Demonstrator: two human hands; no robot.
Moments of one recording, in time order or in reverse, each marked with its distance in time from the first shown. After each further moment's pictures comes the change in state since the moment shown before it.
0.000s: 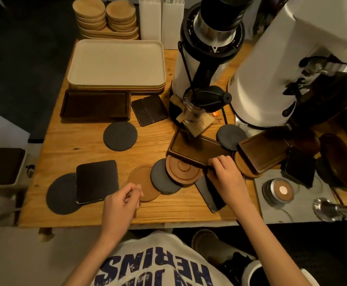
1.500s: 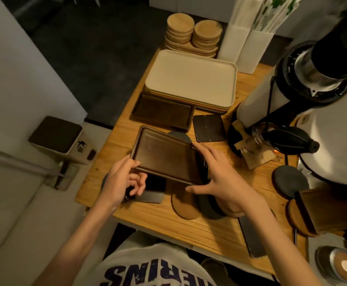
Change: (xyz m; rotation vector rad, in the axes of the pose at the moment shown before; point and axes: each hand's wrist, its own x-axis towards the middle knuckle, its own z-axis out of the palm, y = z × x) left_hand 0.048 0.010 -0.108 -0.608 0.101 -0.264; right_hand 0.125 -0.107 0.011 0.397 -0.517 -0.278
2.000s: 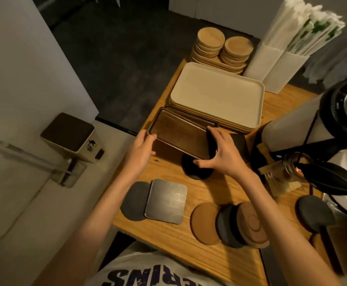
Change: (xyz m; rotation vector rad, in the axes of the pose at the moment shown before) left_hand 0.103 0.025 -0.034 0.305 0.258 0.012; right_hand 0.124 -0.004 -0.008 -0.001 0.110 0.107
